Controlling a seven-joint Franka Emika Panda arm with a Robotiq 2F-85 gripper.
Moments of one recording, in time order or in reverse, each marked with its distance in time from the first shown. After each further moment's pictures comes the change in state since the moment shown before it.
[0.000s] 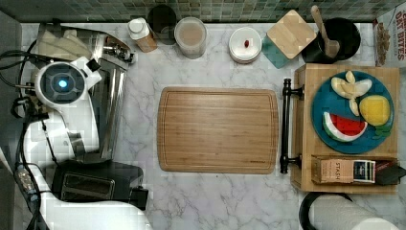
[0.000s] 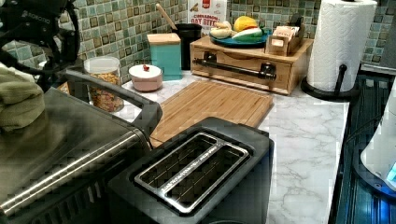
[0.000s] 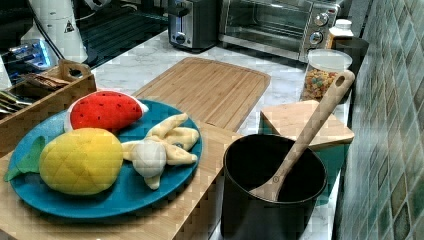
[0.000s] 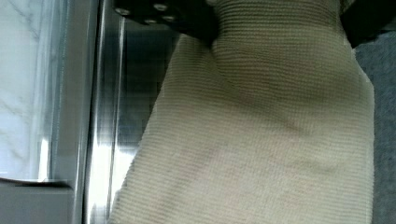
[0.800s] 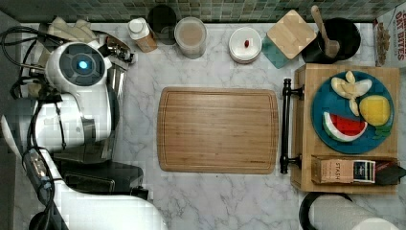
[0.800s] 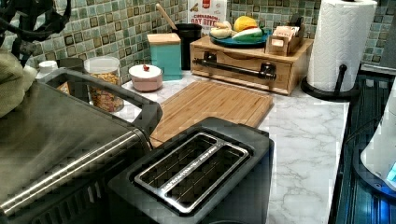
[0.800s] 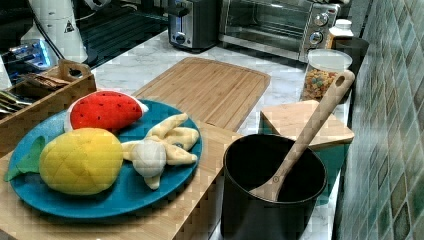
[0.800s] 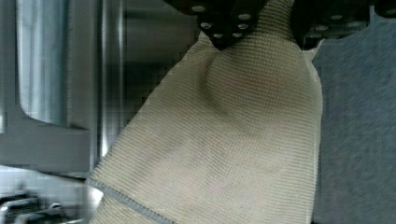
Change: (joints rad) arm -0.083 -0.015 0.013 0.037 0.149 -0.029 -0.114
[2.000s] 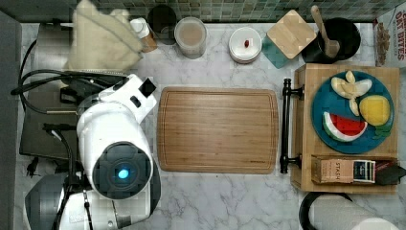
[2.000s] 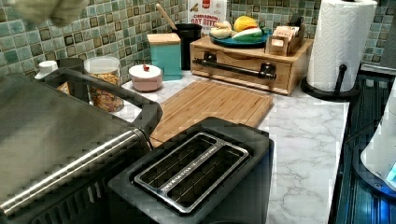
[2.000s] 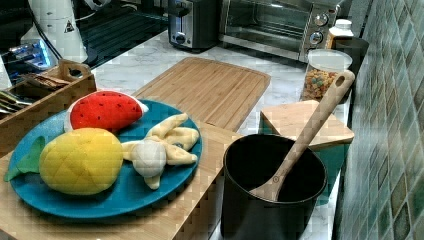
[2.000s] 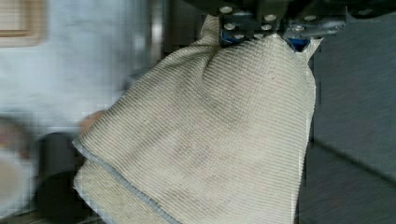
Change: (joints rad) arm -0.105 -0.514 -0.033 -0.414 -0.148 0.174 -0.035
